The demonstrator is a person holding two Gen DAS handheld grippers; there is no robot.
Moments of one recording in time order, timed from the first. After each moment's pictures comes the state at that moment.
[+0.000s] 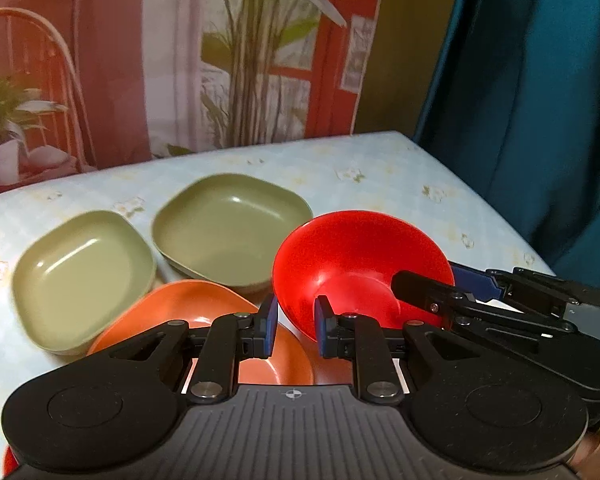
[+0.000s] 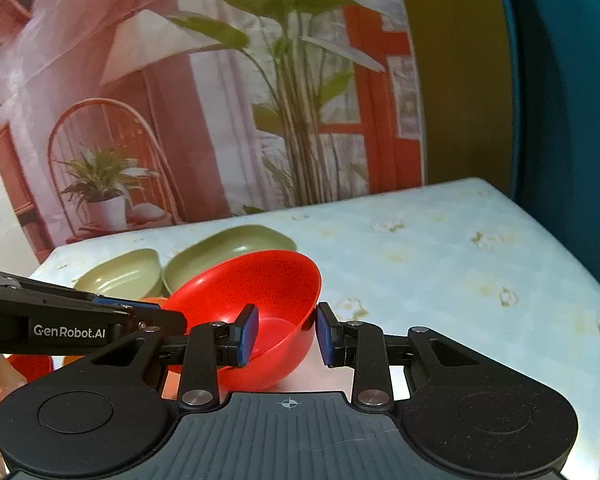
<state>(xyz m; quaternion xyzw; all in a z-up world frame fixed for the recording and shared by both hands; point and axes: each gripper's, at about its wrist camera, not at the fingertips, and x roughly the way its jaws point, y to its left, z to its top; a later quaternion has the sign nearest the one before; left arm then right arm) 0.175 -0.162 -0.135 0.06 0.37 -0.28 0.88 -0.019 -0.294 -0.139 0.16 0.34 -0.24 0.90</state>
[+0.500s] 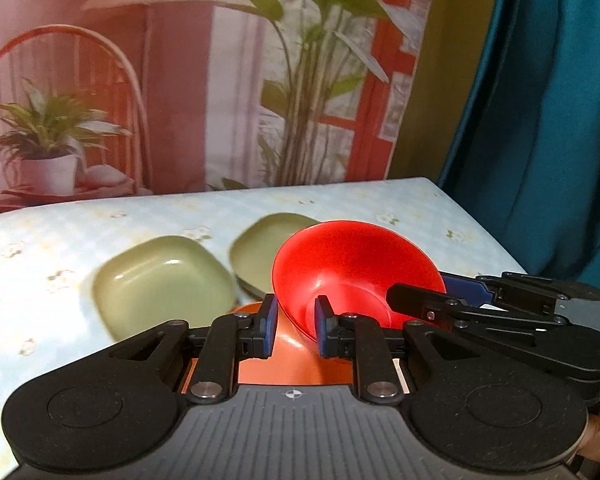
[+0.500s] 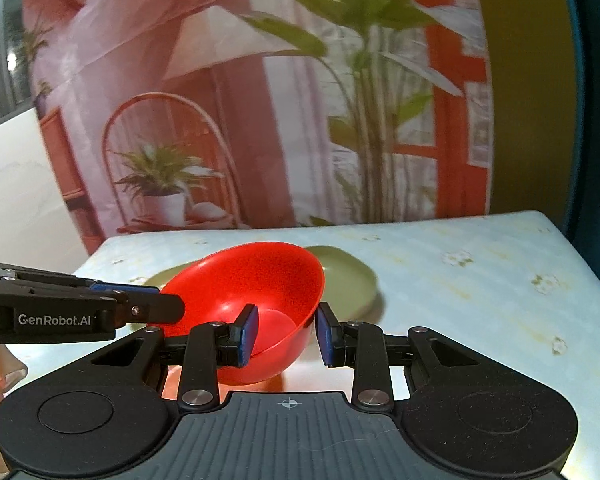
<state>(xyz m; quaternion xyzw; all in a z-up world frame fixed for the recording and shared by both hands) 0.159 -0.103 -0.097 0.04 0.33 -0.24 0.91 0.028 -0.265 -0.101 0.15 0.35 -0.16 0.91</state>
